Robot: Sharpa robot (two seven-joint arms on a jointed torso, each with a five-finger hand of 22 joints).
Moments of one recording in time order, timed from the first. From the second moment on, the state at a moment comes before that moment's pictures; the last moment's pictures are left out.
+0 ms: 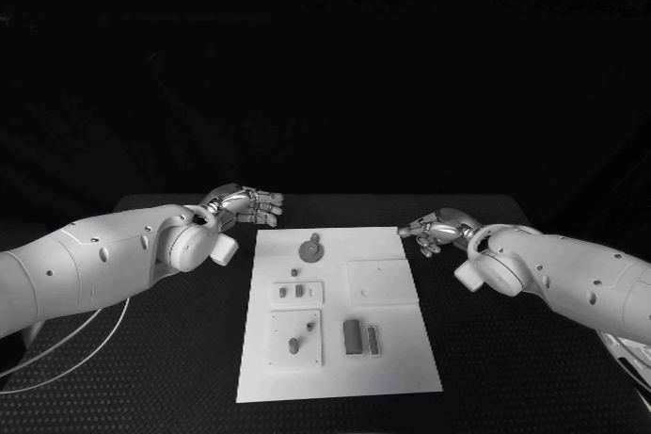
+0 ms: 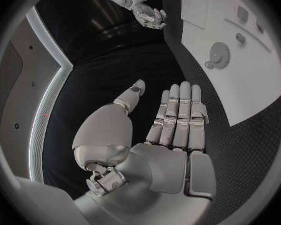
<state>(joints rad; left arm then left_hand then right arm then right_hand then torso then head) 1.28 -0.72 -0.24 1.11 -0.13 -0.10 0.21 0.94 -0.06 0.45 -0.25 0.05 0.84 0.16 0.28 0.51 1.09 0.13 0.07 0.30 0.91 0.10 0.46 0.69 0.02 0.87 0.00 0.07 1.03 1.16 -0.67 -0.13 1.03 -0.58 -0.15 0.09 0.78 -0.14 0.56 -0.24 0.04 0.97 0.12 0.07 0.84 1.04 0.01 0.94 1.06 1.09 -0.09 1.32 0.75 0.23 0.96 0.01 0.73 1.27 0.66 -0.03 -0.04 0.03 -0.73</state>
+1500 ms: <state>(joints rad) 1.10 -0.75 -0.05 1.43 -0.05 -0.48 0.38 0.01 0.00 0.00 0.00 0.00 0.00 0.00 0.00 0.00 0.01 0.00 0.00 0.00 0.00 0.00 0.00 0.00 0.02 0.00 0.00 0.00 0.00 1.07 -0.71 -0.01 1.36 -0.18 -0.45 0.39 0.01 0.00 0.00 0.00 0.01 0.00 0.00 0.00 0.00 0.00 0.00 0.00 0.00 0.00 0.00 0.00 0.00 0.01 0.01 0.00 0.00 0.00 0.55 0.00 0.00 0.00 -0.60</state>
